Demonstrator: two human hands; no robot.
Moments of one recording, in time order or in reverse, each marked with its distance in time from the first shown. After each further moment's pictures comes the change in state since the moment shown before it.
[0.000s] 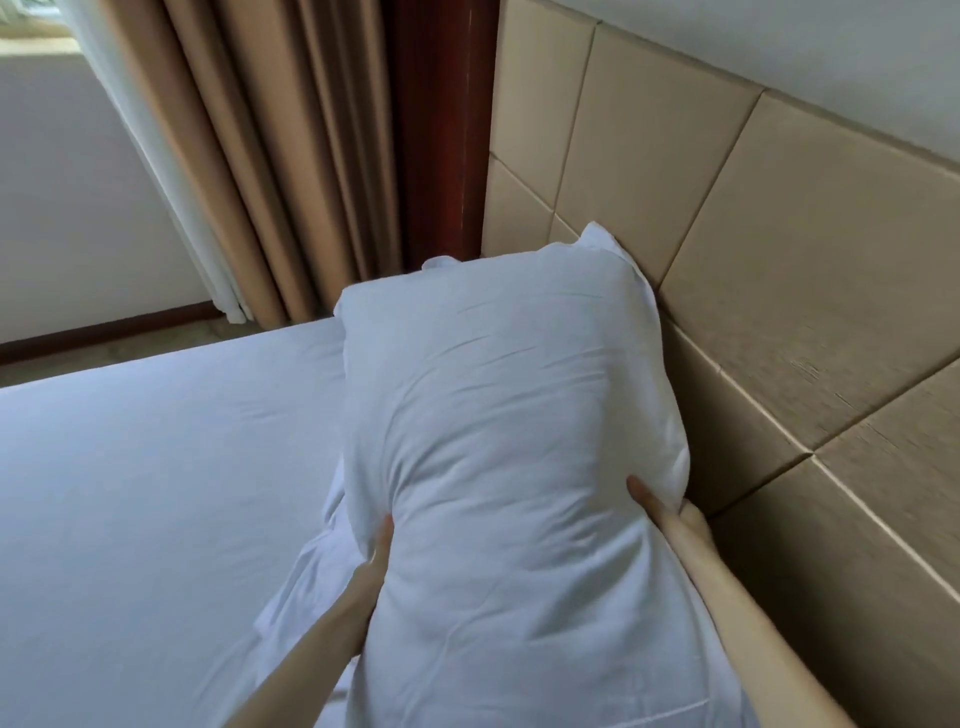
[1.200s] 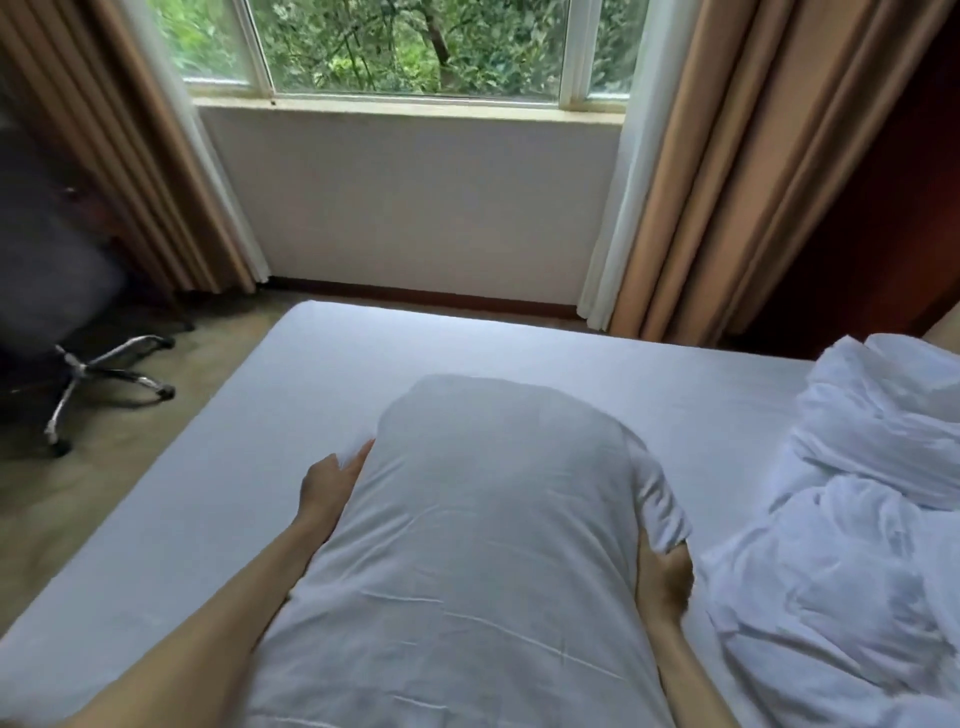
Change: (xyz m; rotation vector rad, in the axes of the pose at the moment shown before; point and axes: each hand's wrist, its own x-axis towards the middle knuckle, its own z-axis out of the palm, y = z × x) left_hand -0.385 -0.128 -0.656 0.194 1.021 0.244; right_hand -0.563 0.083 0.498 0.009 -0.152 -0.431
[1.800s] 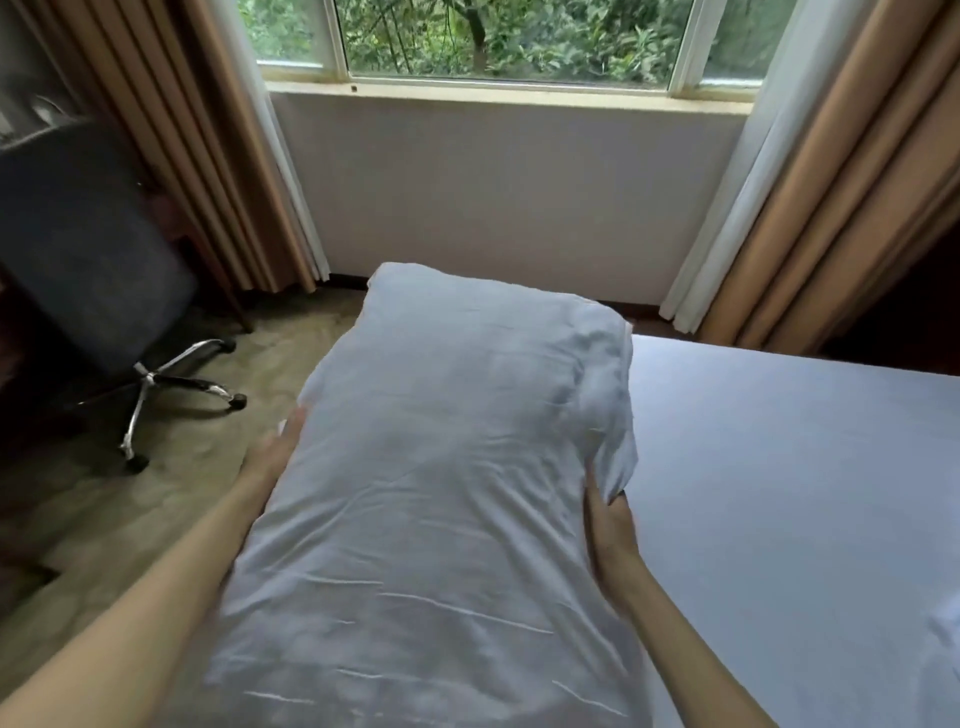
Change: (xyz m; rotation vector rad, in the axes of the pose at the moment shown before) left_hand 0.310 -0.147 -0.340 -0.195 0.020 -0.144; right_hand -0.191 -0.091 0.404 -0.032 -0.447 0.139
